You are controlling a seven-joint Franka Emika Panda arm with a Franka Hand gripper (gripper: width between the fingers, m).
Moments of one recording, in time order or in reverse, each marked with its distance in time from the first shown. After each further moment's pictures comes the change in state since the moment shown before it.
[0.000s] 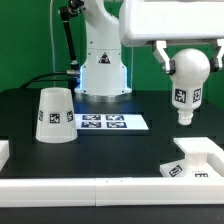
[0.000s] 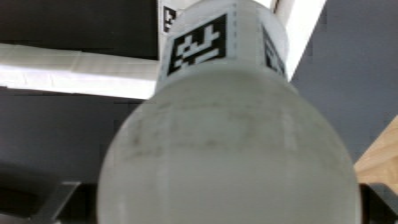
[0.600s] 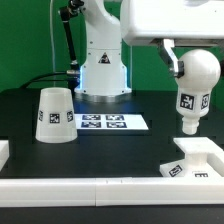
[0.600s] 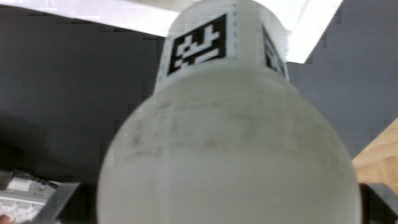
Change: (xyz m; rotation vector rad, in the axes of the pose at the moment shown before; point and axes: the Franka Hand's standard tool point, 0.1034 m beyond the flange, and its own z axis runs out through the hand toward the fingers) arm 0.043 0.012 0.016 -0.010 0.033 -0.091
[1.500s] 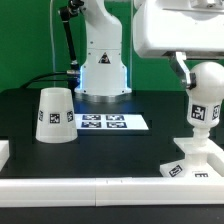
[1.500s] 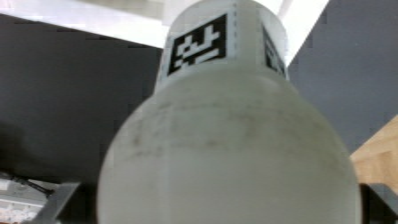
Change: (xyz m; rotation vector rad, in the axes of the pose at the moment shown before) arm -0.011 -0.021 0.016 -0.003 0.034 -0.026
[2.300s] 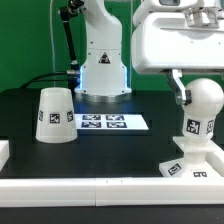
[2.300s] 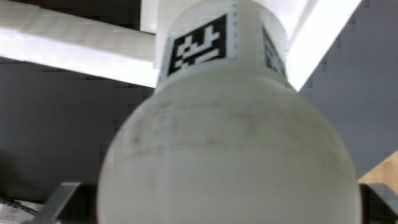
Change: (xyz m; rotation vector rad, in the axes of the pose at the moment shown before) arm -0.022 -0.003 0.015 -0.012 0.009 -0.006
